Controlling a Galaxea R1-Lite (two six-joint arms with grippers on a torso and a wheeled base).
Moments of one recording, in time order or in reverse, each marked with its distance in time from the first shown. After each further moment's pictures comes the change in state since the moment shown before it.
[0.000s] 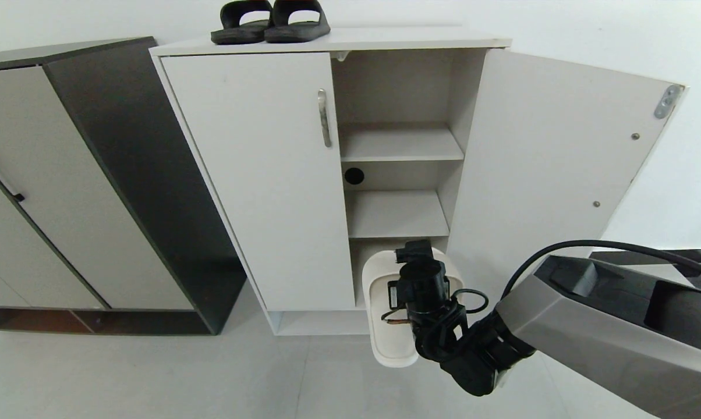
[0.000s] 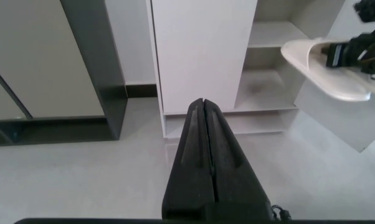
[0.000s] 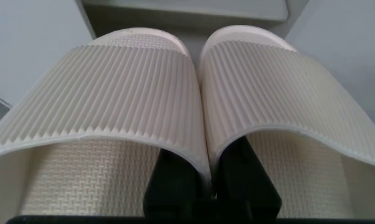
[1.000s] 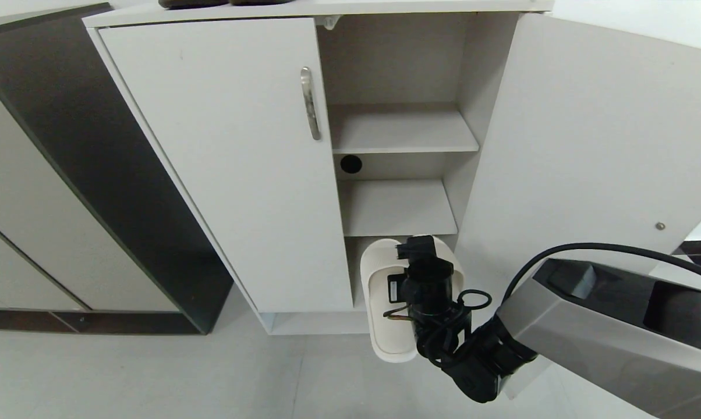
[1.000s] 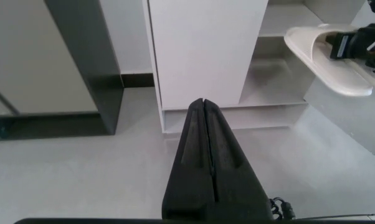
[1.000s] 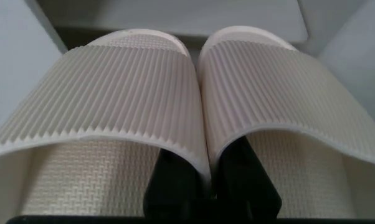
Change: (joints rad) left arm 0.000 0.000 0.000 0.000 0.000 0.000; right arm 0.008 0.000 0.034 -0.163 -0.002 -0.066
